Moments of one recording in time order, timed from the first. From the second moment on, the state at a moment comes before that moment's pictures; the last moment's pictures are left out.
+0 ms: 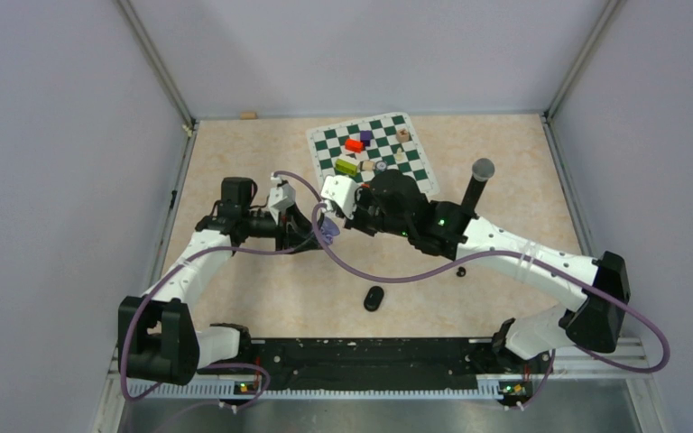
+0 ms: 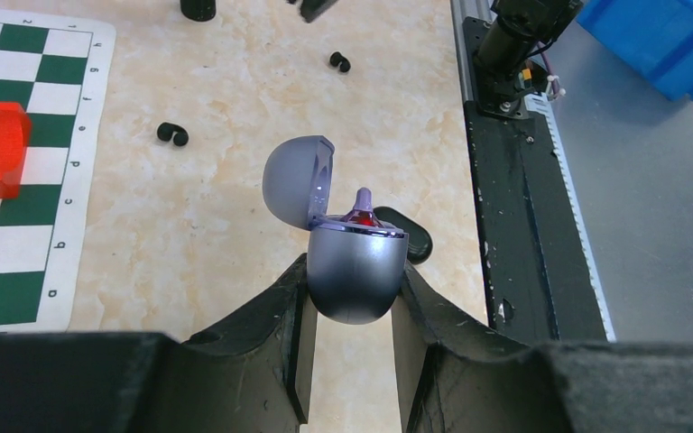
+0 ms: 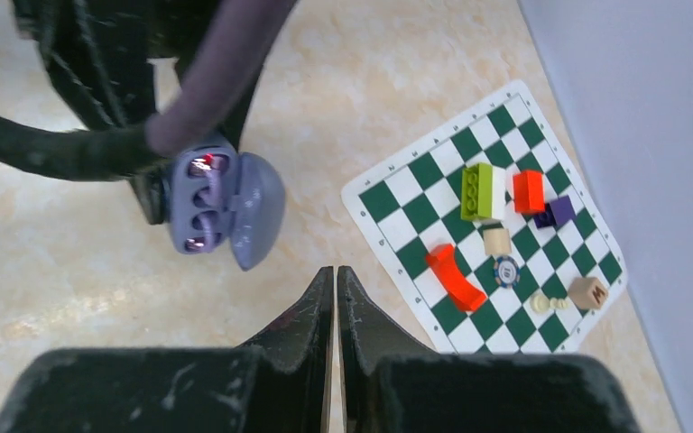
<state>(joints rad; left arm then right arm) -0.13 1.23 0.77 -0.33 1.35 0.54 1.02 1.40 1.29 -0.35 0.00 -0.45</state>
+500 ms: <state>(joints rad) -0.13 1.23 0.79 -0.48 1.42 0.69 1.01 1.46 1.23 -0.28 -0.02 -0.41</state>
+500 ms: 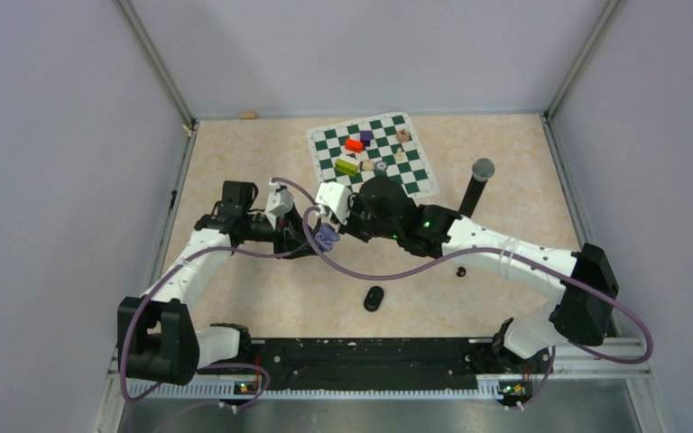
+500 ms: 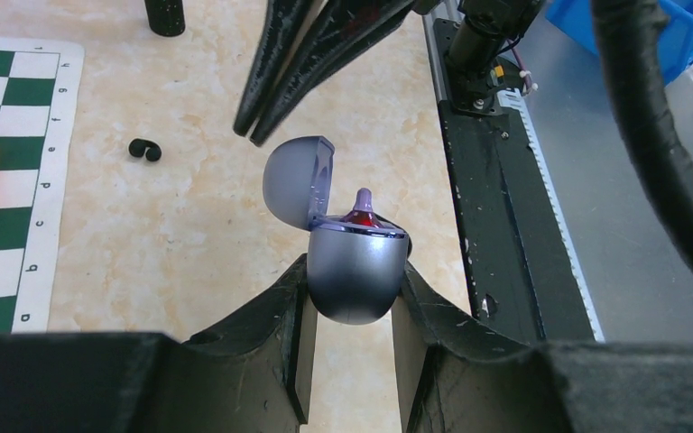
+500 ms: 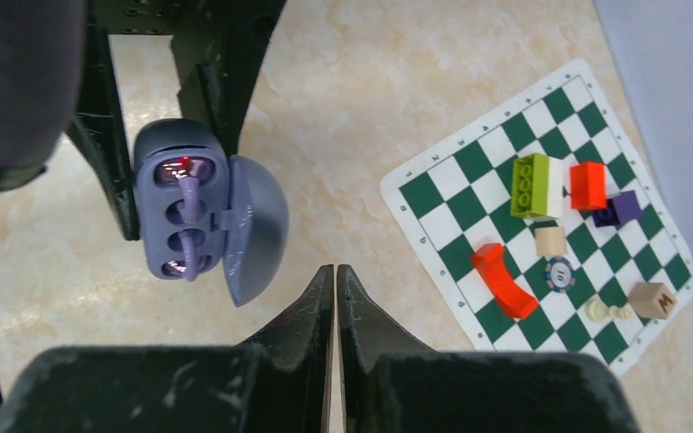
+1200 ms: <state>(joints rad) -0.13 1.24 0.79 -0.46 1.38 0.68 0.99 1.40 1.23 -0.39 -0.39 -0.39</state>
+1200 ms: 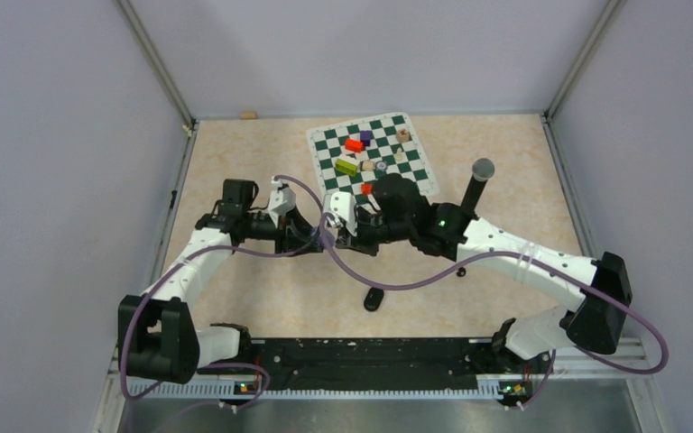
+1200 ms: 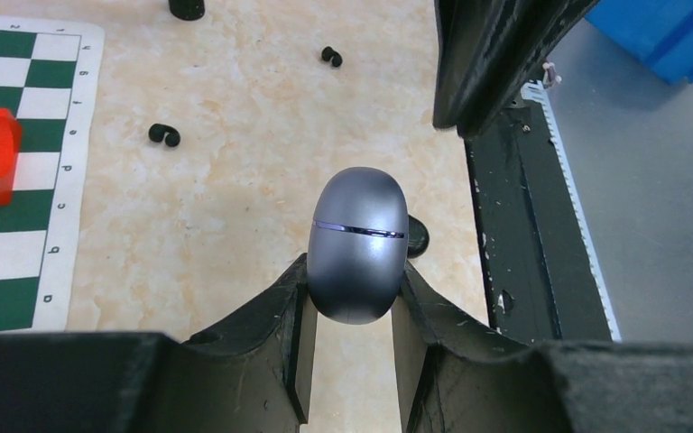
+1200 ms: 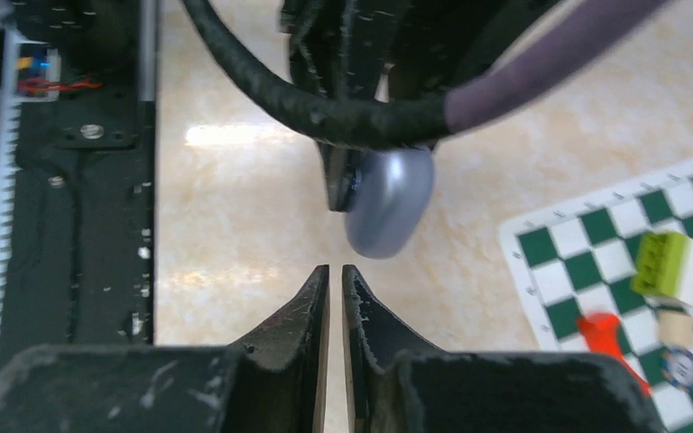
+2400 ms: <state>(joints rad) 0.07 2.02 1.25 -0.24 0.75 -0.33 0.68 1.25 1.09 -0.05 0.29 -0.33</state>
